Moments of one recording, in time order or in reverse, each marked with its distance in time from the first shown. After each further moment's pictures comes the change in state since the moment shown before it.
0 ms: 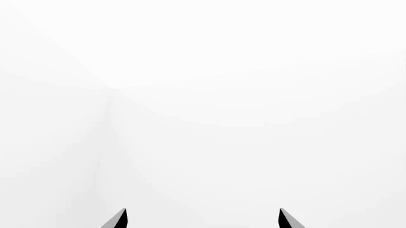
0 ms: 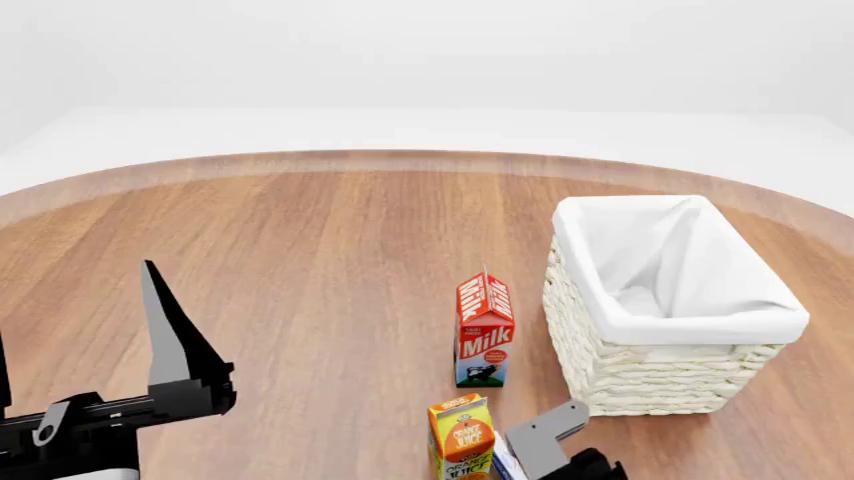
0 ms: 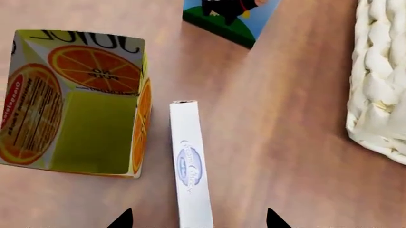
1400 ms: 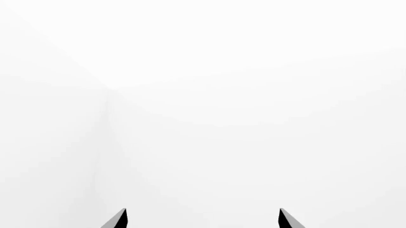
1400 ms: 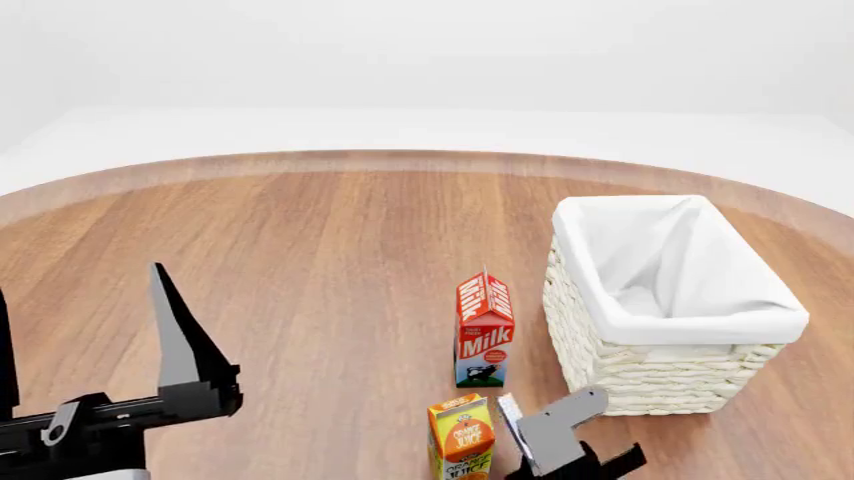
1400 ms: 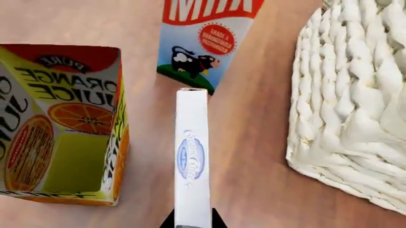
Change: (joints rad) left arm -0.003 -0.016 0.022 -0.015 0.013 0.010 -0.016; right arm -0.020 0.068 0.017 -0.167 -0.006 -0.034 0.114
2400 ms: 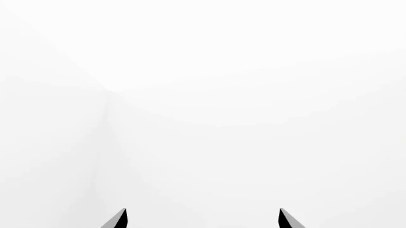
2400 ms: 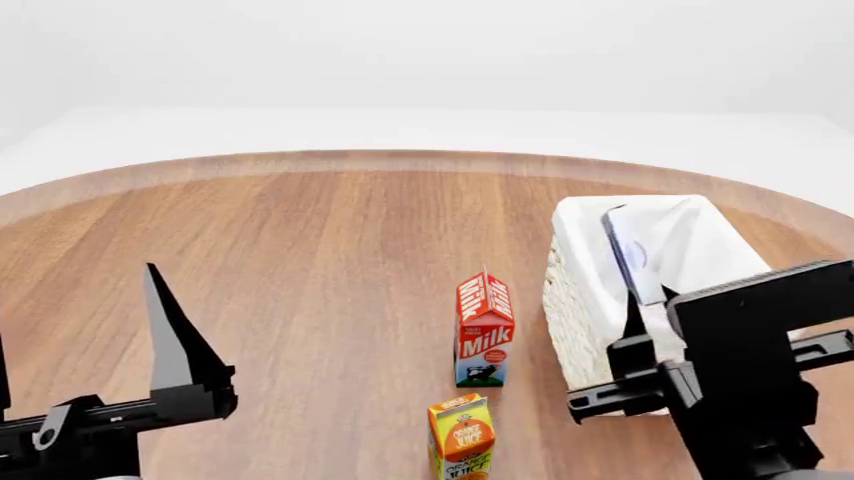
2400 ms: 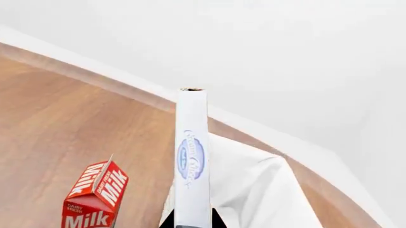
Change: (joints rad) left arm 0.008 -0.015 -0.001 0.010 -0.002 0.009 -0.016; right arm 0.271 0.336 0.398 -0.617 0.606 0.124 0.522
